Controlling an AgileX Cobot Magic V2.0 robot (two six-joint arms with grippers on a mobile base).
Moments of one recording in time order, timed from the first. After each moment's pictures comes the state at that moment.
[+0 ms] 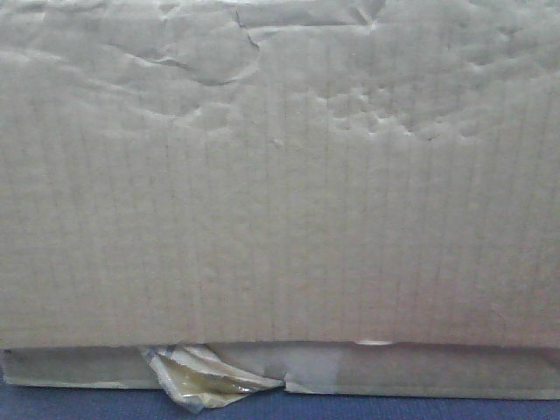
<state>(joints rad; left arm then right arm) -0.63 1.54 -1.58 0.33 1.11 -0.76 -0.04 0.00 0.00 0.01 0.02 0.00</state>
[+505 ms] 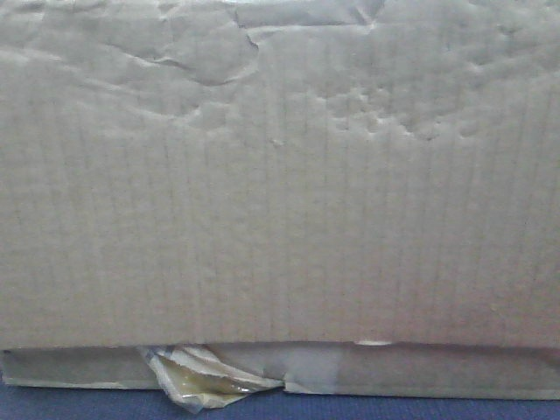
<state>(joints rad) -0.63 1.62 -1.57 0.32 1.09 -0.76 -0.04 0.00 0.00 0.01 0.02 0.00</state>
